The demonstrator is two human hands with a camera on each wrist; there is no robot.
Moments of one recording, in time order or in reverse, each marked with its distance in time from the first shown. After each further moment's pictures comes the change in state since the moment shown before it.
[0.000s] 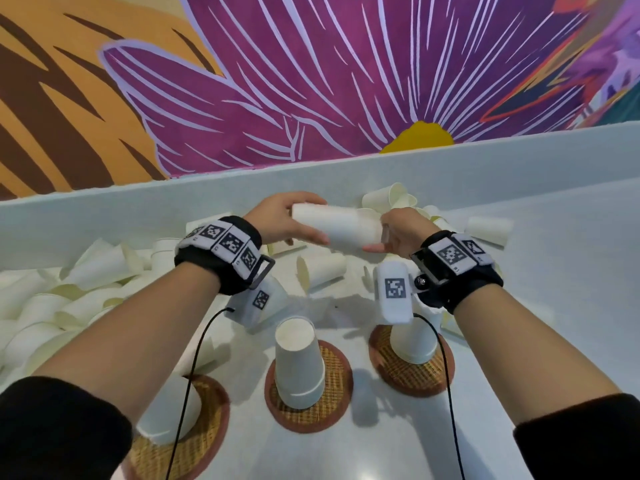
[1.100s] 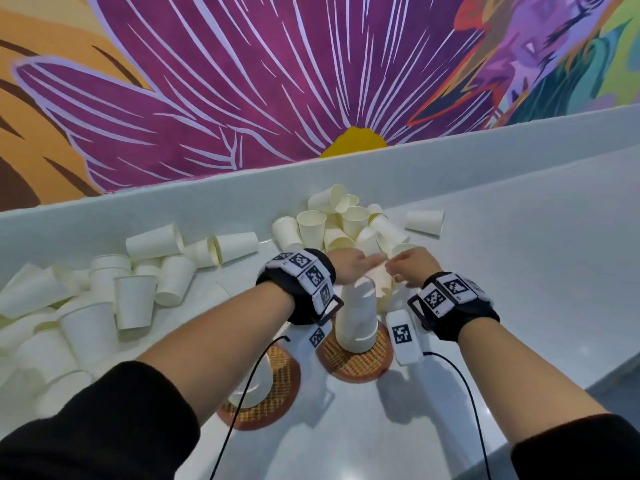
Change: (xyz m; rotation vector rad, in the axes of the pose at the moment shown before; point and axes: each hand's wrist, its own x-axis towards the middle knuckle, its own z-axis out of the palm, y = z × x) left_hand 0.016 0.084 0.169 0.444 -0.435 -0.021; right_hand -0.019 0.091 -0.119 -0.489 0.306 -0.009
